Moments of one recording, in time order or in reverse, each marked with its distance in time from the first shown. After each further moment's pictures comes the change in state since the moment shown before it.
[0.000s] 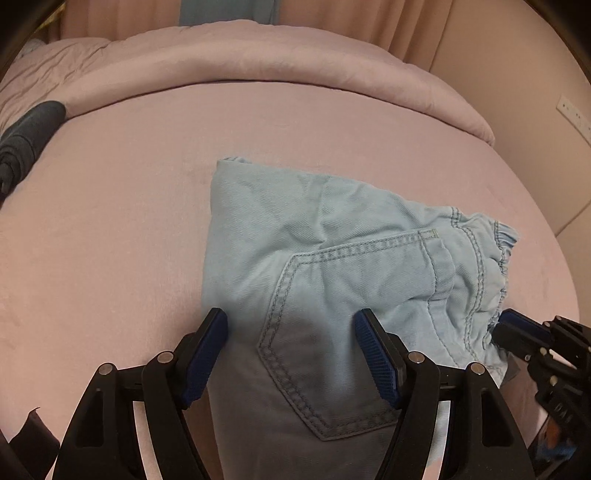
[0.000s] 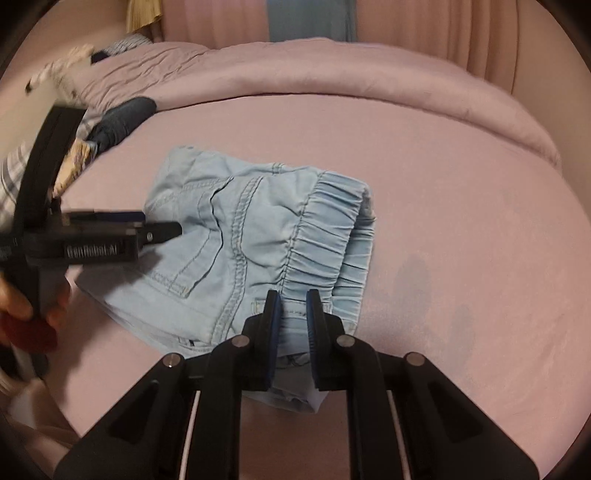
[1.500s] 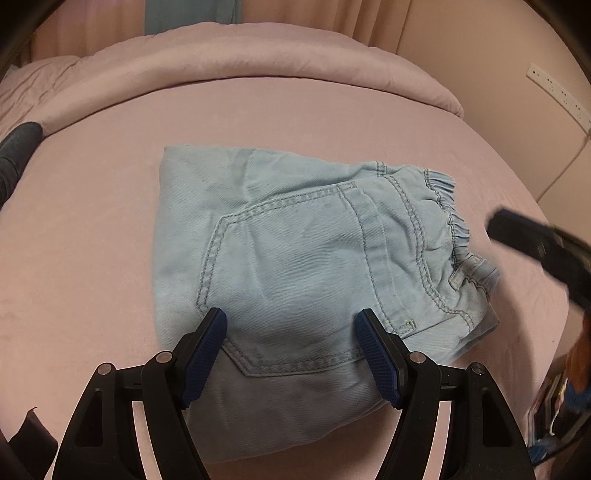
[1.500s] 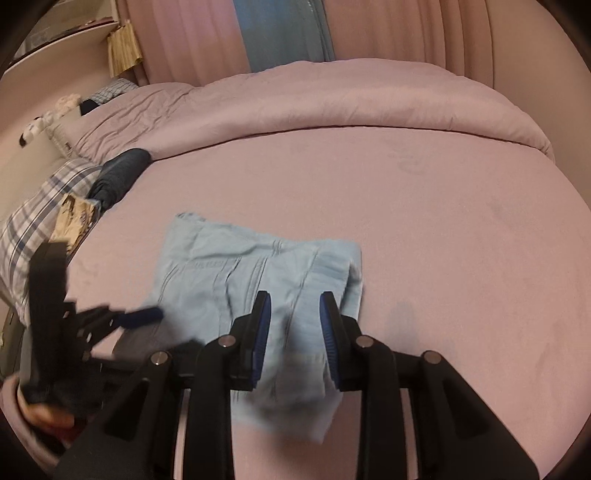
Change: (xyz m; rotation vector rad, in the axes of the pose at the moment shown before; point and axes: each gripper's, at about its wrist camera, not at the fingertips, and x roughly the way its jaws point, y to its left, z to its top) left arm -0.014 -0.028 -0.039 0.110 0.025 -0.042; right arm -0.024 0.015 0.034 0.099 -0.095 0.031
